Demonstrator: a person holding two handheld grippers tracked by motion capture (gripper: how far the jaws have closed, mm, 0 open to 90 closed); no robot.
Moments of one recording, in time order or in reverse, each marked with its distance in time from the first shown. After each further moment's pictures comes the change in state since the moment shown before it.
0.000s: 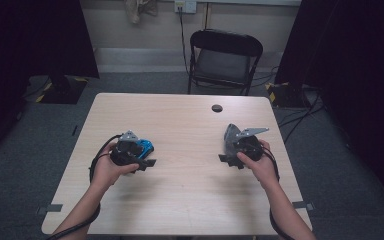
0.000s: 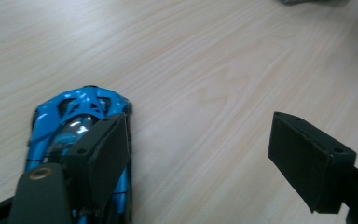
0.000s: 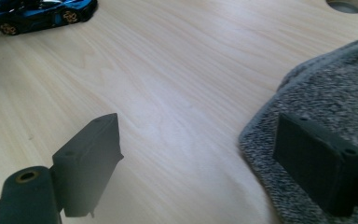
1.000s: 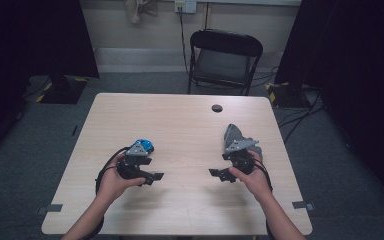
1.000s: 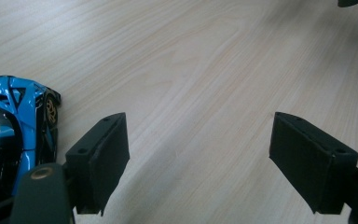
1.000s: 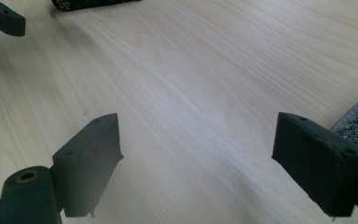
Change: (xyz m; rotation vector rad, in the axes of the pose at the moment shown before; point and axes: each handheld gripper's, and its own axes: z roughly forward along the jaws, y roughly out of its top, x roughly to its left) left arm -0.030 -0.020 0.012 -0.008 -0.074 0.029; right arm 0.037 -0.018 0.010 0.008 0.103 -0.058
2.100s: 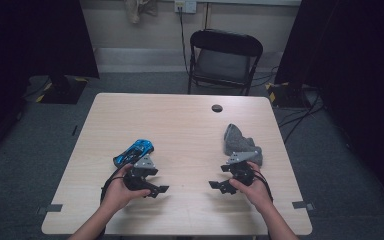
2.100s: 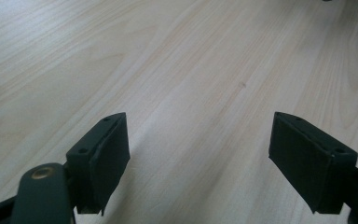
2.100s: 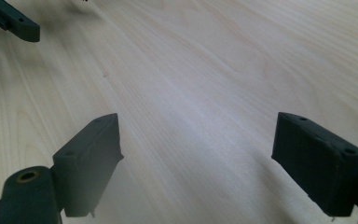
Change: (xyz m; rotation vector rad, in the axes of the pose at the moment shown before) left arm -0.023 -0.017 0.018 0.045 -0.054 0.081; right arm 0.011 -0.032 0.007 0.025 0.064 0.006
